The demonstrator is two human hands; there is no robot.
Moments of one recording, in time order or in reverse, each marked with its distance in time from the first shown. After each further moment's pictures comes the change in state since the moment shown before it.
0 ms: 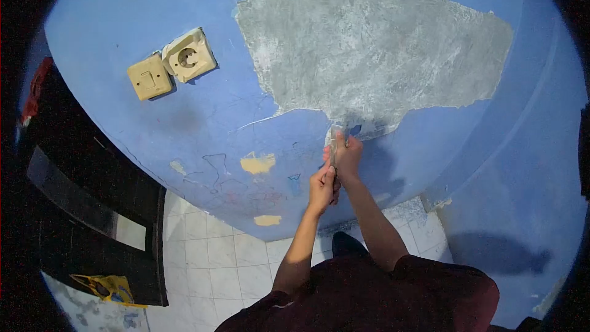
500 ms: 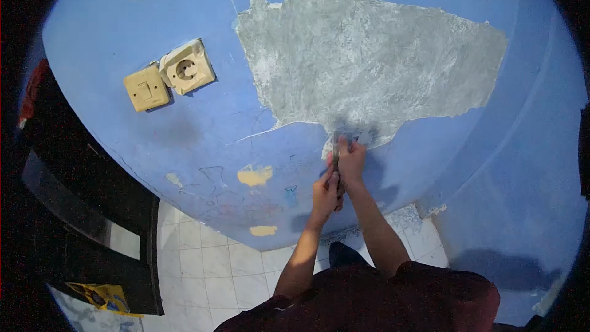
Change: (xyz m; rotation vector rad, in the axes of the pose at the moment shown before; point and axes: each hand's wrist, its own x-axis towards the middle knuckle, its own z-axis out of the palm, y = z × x) left_hand 0.018 -0.002 0.015 0.023 -0.049 0.067; right_hand 0.009 -0.024 -0.007 0.011 0.004 -0.032
